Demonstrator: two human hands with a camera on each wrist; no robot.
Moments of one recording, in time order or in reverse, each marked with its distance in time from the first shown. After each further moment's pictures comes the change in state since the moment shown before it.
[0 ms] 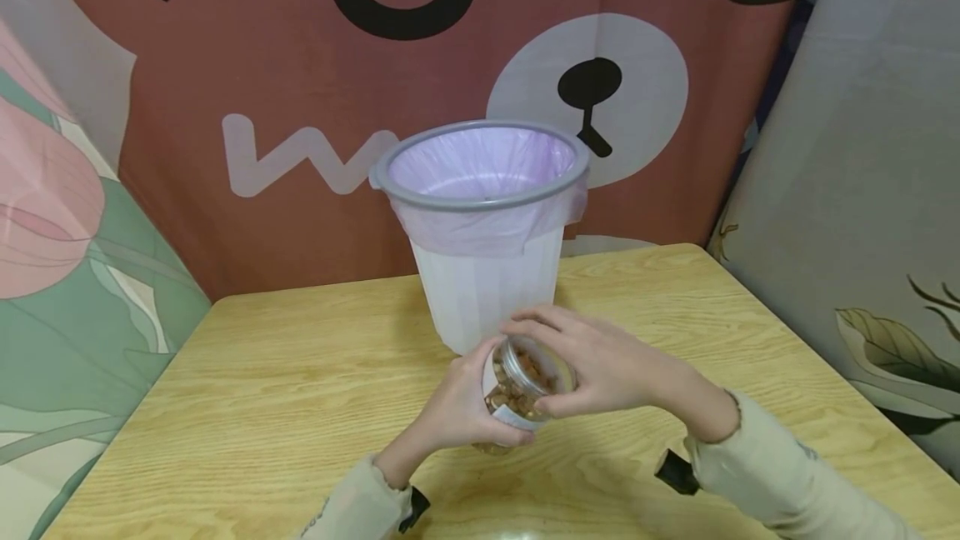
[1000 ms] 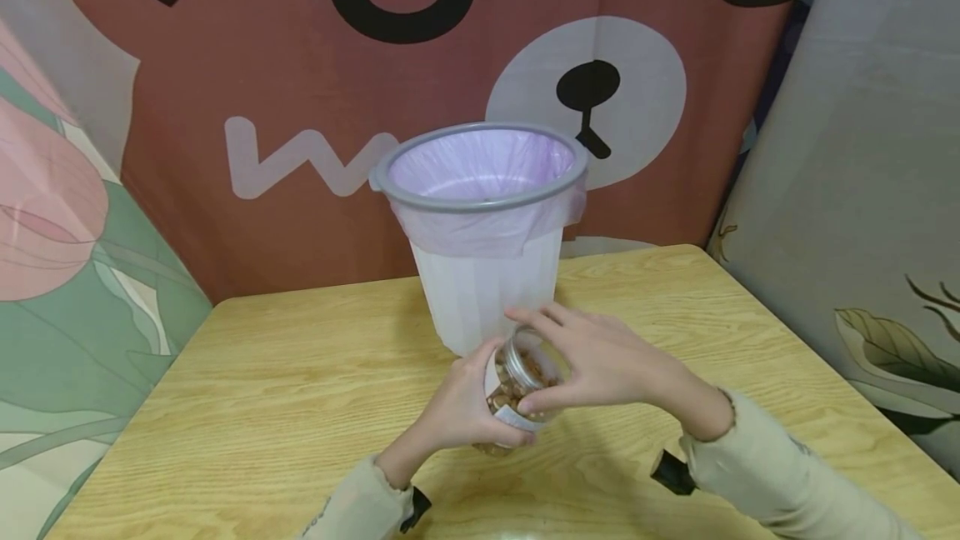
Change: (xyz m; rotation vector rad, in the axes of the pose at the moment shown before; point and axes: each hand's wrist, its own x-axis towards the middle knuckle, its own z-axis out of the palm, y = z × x) left_hand 0.001 0.004 0.000 0.010 -0.027 -0.024; right_hand 0.001 -0.008 -0.006 -0.057 -0.122 0.267
